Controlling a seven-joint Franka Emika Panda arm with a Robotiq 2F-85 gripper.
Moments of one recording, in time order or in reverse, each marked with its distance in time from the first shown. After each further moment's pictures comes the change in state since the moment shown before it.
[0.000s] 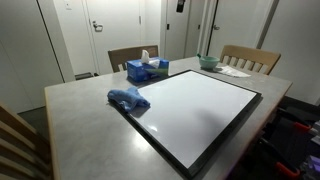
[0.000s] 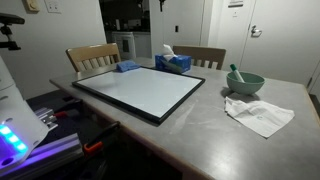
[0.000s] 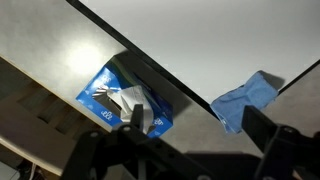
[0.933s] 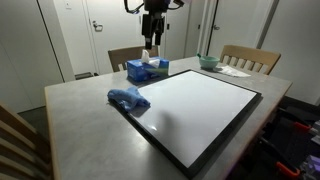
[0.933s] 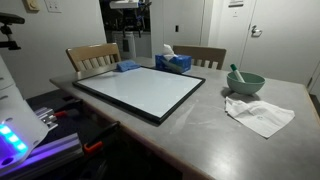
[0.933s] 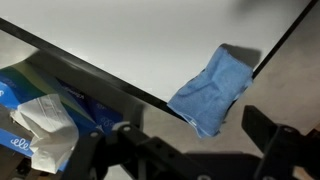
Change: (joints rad) arm 0.121 0.212 0.124 -0.031 -0.058 0.181 0.444
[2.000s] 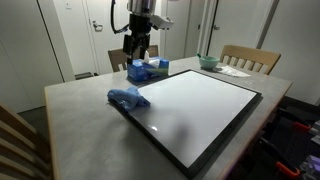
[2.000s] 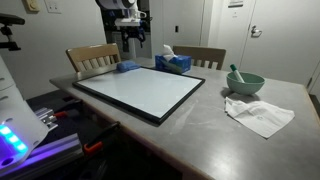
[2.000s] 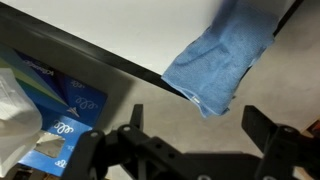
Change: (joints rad) arm 0.030 0.218 0.003 0.140 -0.002 0.159 0.060
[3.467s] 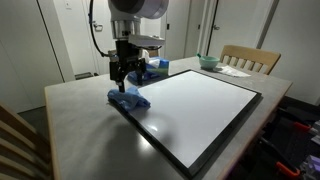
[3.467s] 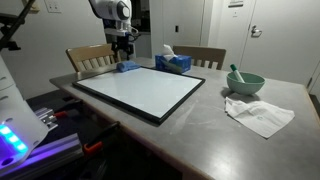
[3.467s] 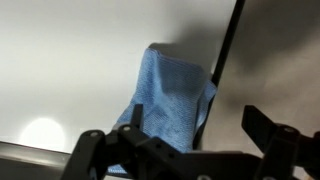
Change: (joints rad) arm 0.095 0.186 0.012 0.174 0.081 -0.276 0.237
